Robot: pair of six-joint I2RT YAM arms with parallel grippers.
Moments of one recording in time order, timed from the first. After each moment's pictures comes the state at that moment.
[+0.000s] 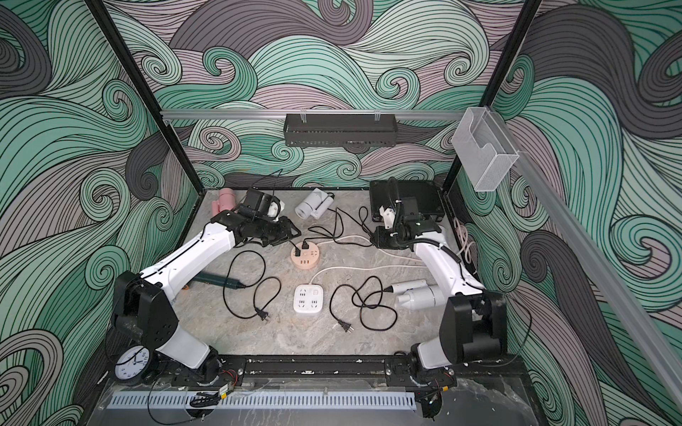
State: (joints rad) left arm -0.44 1.59 1.38 -0.67 0.38 -0.63; right arm 0.16 1.47 1.18 -0.69 -0.37 0.14
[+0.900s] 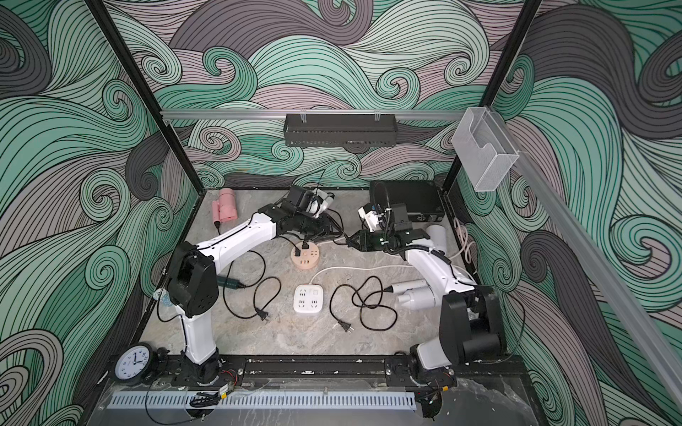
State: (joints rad) left arm -0.60 1.92 1.63 -0.53 0.57 -0.77; right arm 0.24 1.48 1.06 -0.43 -0.72 0.16
